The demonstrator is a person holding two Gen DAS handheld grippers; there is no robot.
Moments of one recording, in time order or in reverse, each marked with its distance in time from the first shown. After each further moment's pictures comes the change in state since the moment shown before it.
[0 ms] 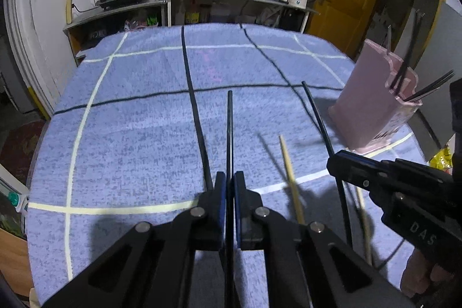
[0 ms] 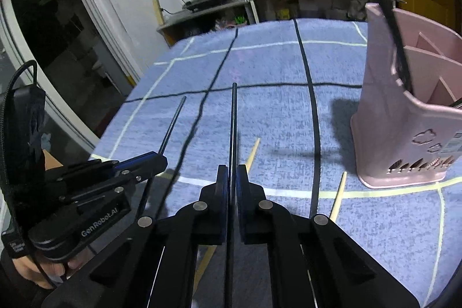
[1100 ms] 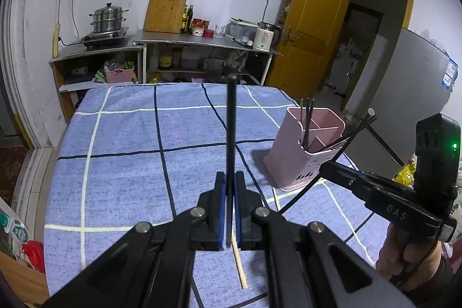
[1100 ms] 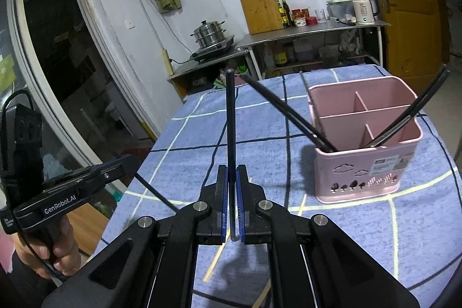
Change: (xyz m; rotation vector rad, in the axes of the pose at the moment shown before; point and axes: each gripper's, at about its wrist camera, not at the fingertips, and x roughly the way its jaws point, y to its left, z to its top) left arm -0.110 -0.026 0.031 0.020 -0.181 -0.158; right arm -0.117 -0.018 0.007 0.054 -0.222 0.049
